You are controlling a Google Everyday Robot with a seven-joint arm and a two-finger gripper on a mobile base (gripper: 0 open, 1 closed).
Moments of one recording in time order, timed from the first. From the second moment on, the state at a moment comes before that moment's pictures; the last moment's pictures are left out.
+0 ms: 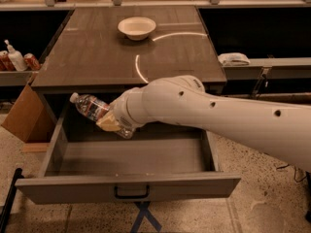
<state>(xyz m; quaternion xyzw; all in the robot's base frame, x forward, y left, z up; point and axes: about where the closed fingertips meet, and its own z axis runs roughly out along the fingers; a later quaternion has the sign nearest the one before) 0.542 0.123 0.781 -0.51 0.74 0.17 0.40</state>
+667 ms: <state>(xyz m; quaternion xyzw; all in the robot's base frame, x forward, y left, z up) 0.561 0.083 0.806 -0.49 0.75 0.18 0.41</state>
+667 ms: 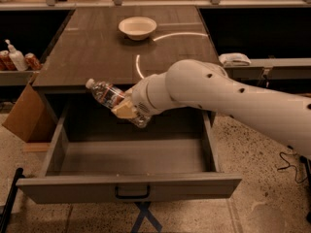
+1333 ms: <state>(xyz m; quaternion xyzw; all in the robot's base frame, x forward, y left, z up) 0.606 0.031 0.845 -0.47 0.75 0.15 0.43</state>
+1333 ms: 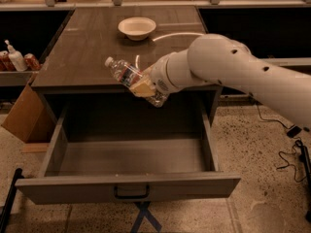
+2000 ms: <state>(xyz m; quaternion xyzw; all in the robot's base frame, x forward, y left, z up) 0.645 -0.007 0.915 -0.49 0.74 0.08 0.45</state>
